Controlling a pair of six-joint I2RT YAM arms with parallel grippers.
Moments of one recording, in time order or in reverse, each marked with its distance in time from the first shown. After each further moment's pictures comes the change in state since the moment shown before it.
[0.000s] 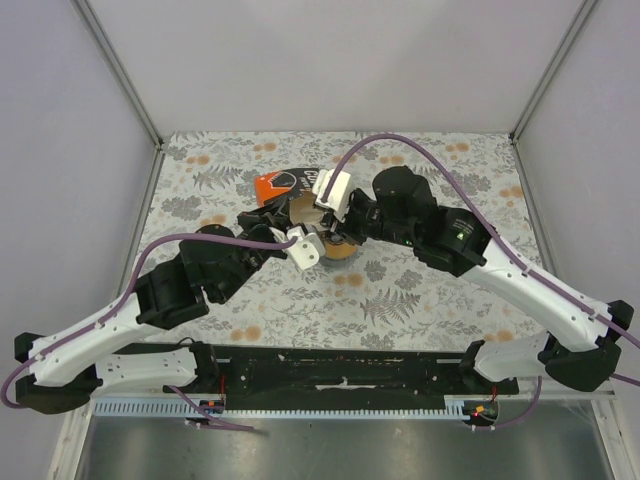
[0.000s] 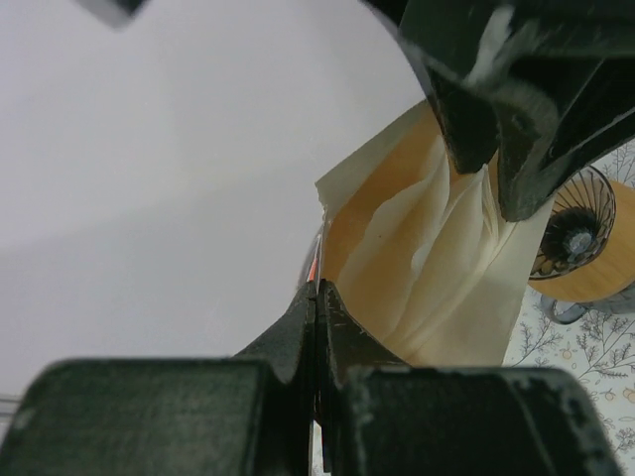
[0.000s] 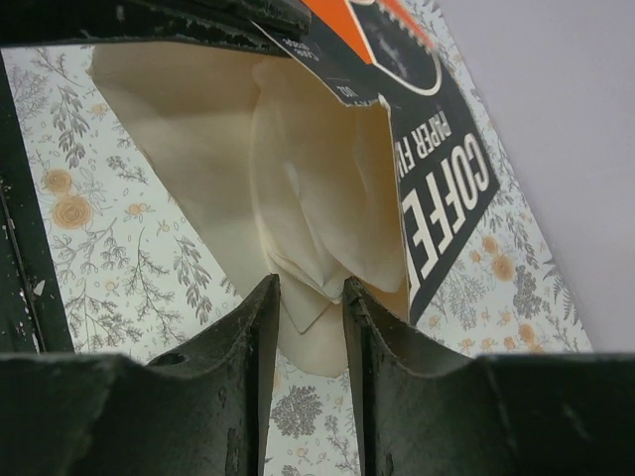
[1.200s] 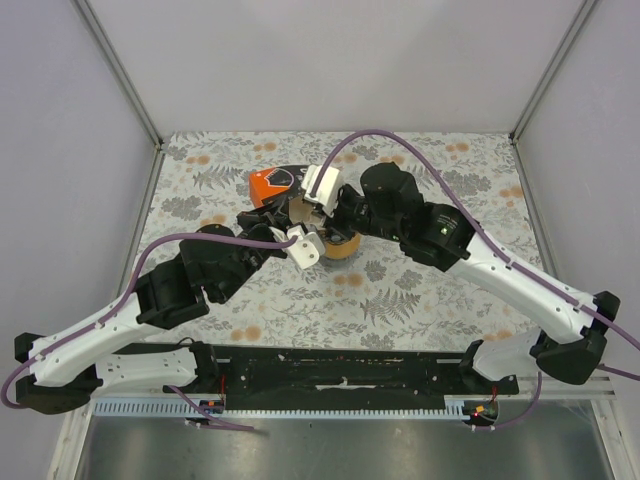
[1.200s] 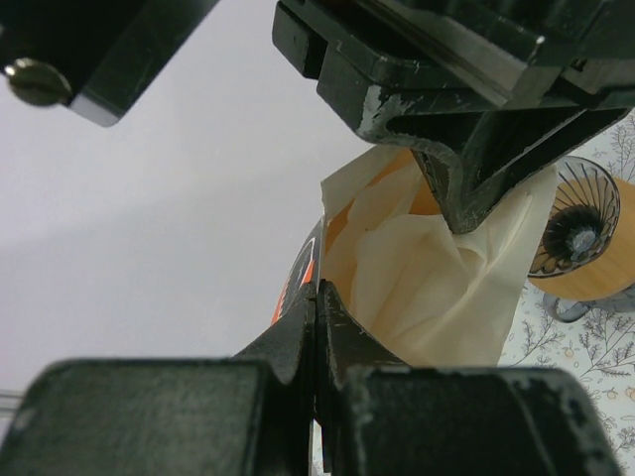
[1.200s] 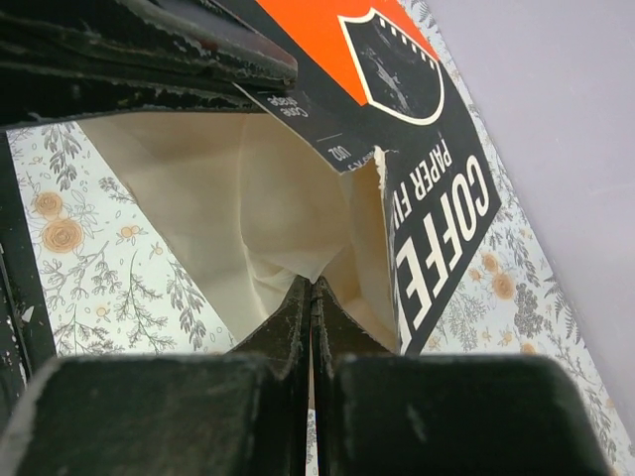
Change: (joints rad) left arm 0.002 0.002 0.000 -0.002 -0.003 0.000; right arm 0.000 0.074 0.015 0.069 0.006 -0.001
